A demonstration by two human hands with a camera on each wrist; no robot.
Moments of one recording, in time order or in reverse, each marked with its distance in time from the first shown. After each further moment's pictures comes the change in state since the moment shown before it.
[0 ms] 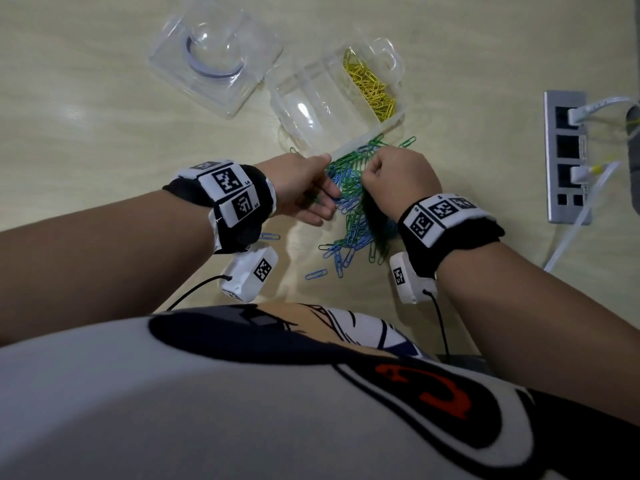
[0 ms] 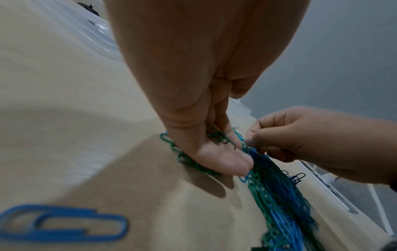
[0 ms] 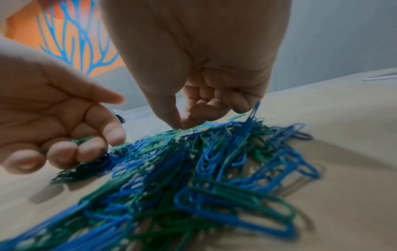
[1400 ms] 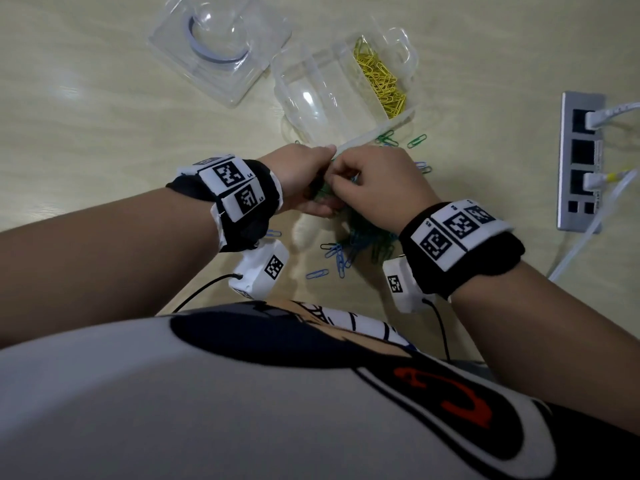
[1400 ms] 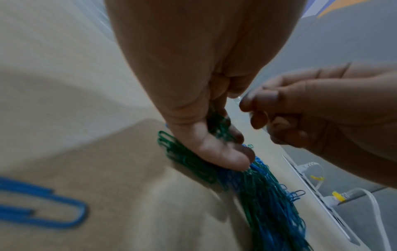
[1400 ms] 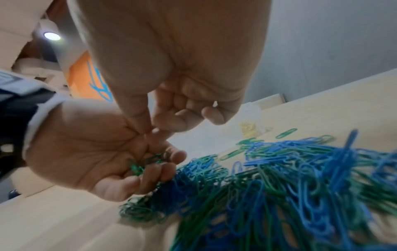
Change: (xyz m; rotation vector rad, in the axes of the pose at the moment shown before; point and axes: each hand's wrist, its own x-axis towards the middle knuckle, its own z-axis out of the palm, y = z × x) left_hand 0.003 0.003 0.002 -0.177 0.078 0.045; right_hand -0.018 -0.029 -0.013 0.198 -0.148 -0.299
